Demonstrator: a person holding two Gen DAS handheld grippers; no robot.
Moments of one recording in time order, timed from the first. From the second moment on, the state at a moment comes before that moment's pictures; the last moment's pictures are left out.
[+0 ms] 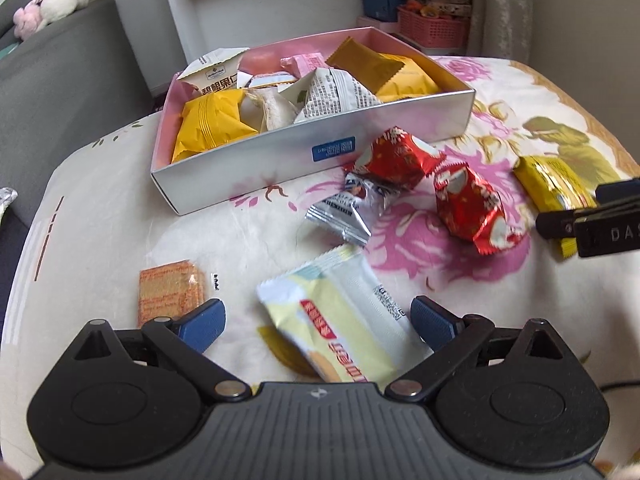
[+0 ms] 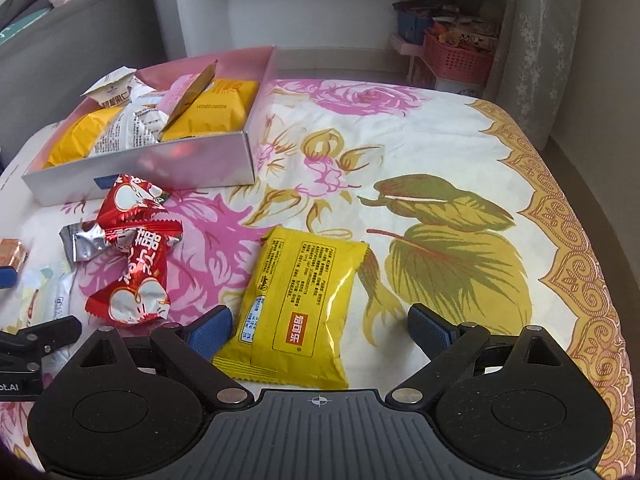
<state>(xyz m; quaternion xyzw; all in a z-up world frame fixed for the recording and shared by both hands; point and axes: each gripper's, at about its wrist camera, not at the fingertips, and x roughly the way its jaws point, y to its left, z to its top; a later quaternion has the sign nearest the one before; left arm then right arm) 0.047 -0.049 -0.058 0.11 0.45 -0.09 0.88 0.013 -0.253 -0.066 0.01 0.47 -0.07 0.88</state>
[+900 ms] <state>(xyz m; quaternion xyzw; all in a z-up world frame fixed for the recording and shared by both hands) 0.032 -0.038 -0.057 0.06 0.43 -0.15 0.89 0.004 -0.244 -0.070 0.00 0.44 0.00 0.90</state>
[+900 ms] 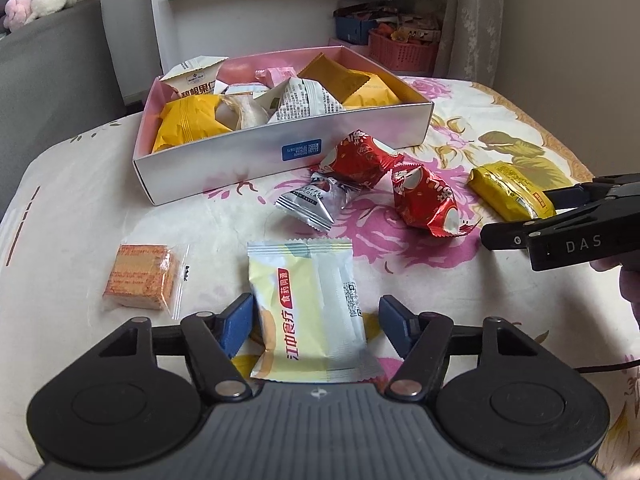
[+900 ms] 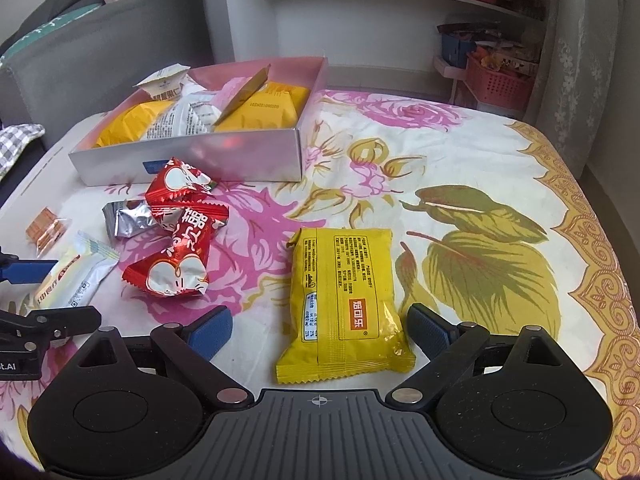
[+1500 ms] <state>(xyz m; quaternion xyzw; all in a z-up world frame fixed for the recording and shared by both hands) 0.033 -0.033 -0.052 0.04 0.43 -0.14 0.89 0.008 -0.245 -0.063 0.01 0.44 -0.02 0.90</state>
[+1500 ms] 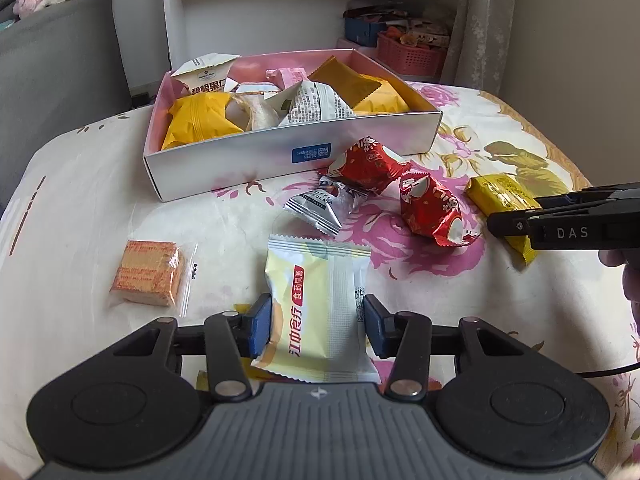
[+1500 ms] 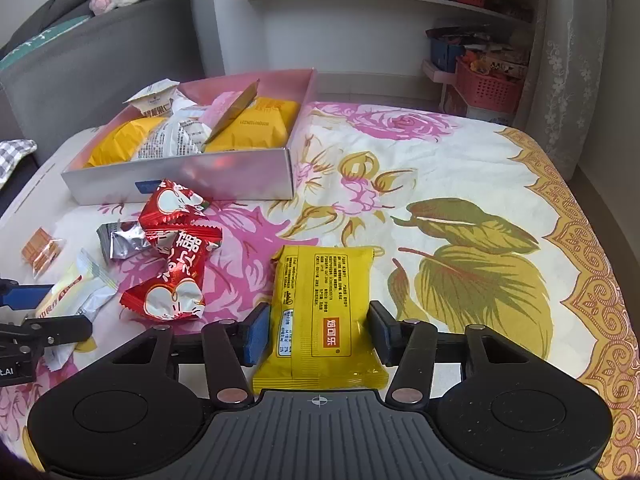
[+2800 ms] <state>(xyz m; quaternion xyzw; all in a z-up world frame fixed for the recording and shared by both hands) 0.074 0.003 0.011 -0.05 0.35 -0.10 0.93 0.033 -0.232 0.007 0.11 0.37 -0.01 0.92</state>
